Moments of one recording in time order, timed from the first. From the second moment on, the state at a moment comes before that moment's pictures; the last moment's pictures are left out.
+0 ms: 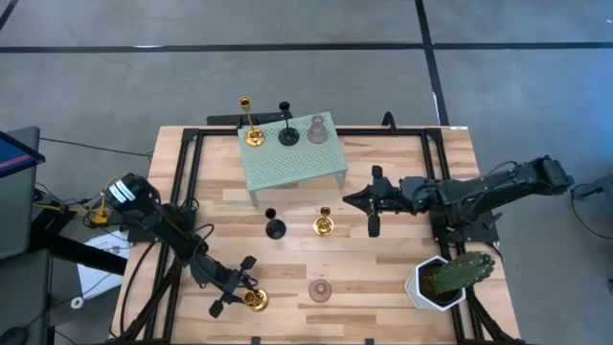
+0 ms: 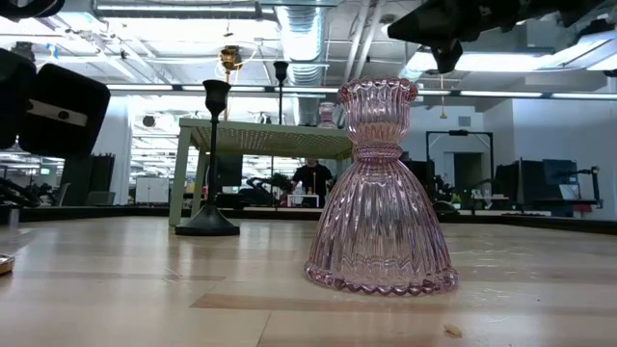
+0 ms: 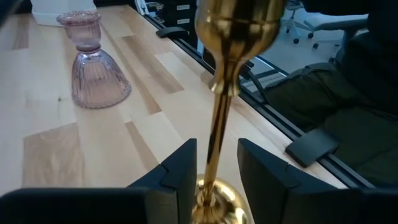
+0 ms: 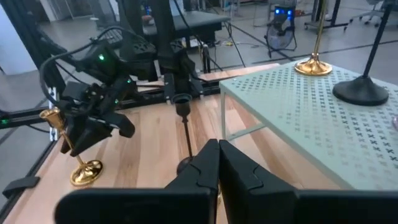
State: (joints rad) left arm -0.83 1.51 0.29 1.05 -0.22 -0.08; right arm 0.15 1.04 0.61 0.22 0.26 0.17
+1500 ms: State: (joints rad) left arm -0.76 0.72 0.32 0.40 -0.73 -0.21; right arm 0.18 1.00 0.61 0.09 0.32 0.10
